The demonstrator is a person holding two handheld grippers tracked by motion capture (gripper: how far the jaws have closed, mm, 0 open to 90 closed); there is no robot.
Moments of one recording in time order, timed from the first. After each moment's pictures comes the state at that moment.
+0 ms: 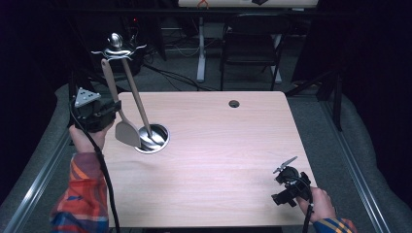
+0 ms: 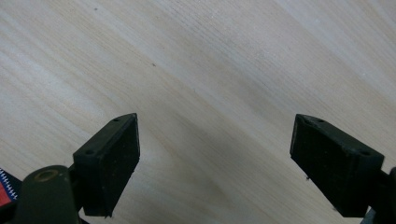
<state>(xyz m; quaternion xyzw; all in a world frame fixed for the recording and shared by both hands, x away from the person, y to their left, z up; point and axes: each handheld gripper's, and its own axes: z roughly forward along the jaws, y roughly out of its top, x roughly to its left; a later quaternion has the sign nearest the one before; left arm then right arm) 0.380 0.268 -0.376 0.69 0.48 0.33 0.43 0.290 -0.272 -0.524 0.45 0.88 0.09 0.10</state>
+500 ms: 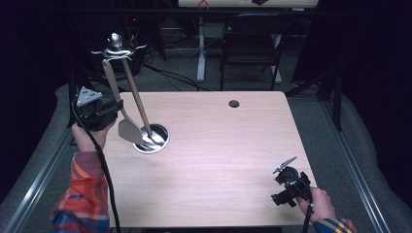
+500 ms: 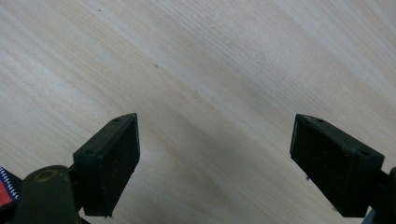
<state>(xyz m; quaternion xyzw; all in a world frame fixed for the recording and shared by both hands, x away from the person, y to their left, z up) 0.386 0.269 -0.380 0.70 0.47 0.32 0.44 0.289 -0.271 -0.524 0.45 0.88 0.10 0.11</state>
